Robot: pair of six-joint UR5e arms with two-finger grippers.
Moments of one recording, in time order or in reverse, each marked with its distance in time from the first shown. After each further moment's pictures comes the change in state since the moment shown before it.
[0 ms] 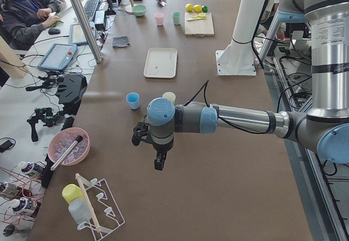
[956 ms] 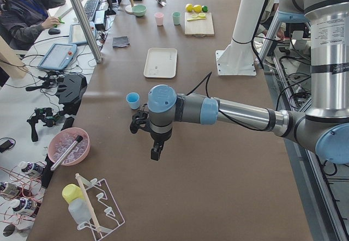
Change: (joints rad) left arm -0.003 -0.026 -0.069 0.000 0.000 -0.006; right arm 0.000 0.000 0.001 0.129 0.004 0.011
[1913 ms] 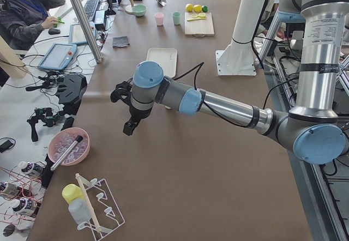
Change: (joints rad) left arm 0.009 -0.128 0.047 -0.226 -0.082 -0.012; right arm 0.007 0.064 0.063 0.087 -0.008 0.062
